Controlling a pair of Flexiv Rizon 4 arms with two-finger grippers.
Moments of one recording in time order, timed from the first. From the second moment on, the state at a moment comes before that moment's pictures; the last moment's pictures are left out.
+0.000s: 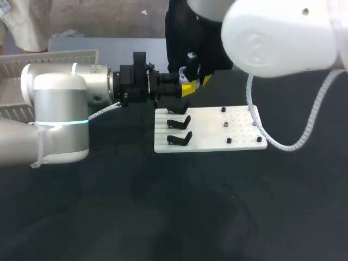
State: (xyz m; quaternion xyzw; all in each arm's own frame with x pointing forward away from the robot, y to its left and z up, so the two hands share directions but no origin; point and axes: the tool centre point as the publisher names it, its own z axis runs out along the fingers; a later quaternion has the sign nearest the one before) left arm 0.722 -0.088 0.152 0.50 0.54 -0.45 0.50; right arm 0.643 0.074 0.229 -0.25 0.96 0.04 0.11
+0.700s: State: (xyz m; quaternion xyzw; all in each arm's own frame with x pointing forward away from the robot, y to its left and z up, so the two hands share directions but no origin) left arm 0.722 -0.088 0.152 0.50 0.54 -0.45 0.50; right arm 0.697 0.091 0.218 -0.29 0.95 0.03 0.12
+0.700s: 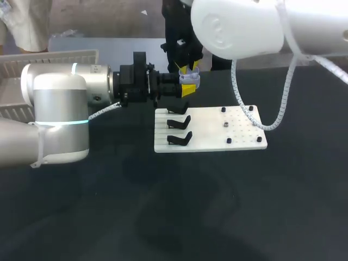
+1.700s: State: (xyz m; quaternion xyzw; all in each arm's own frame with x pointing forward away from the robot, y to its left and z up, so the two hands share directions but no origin) left arm 0.722 -0.088 0.152 0.50 0.54 -0.45 0.50; right arm 0.713 0.091 0.205 -0.29 0.95 0.04 0.11
